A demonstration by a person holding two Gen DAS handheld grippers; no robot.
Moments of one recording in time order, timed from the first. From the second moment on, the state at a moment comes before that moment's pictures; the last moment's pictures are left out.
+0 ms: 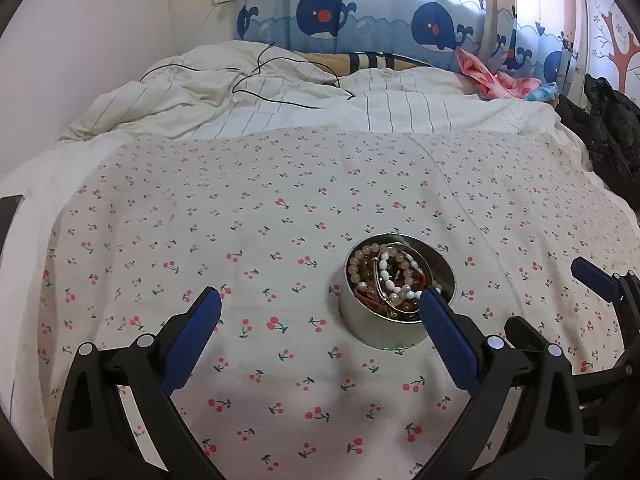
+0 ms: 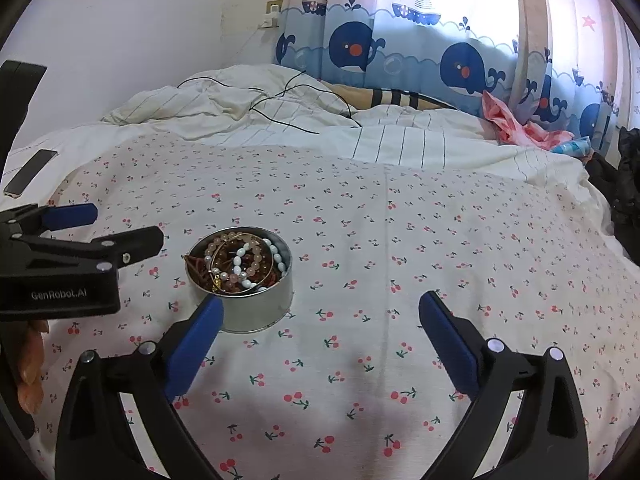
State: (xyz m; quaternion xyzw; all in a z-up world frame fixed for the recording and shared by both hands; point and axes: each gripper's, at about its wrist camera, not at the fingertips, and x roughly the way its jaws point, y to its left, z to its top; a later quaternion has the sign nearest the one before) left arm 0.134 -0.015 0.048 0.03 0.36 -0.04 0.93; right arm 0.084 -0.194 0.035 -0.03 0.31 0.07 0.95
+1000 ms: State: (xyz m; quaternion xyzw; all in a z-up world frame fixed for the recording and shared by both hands) left arm 0.136 -0.019 0.036 0.03 0.38 -0.04 0.92; right arm 0.086 -0.197 0.032 -0.02 0.33 0.06 0.94
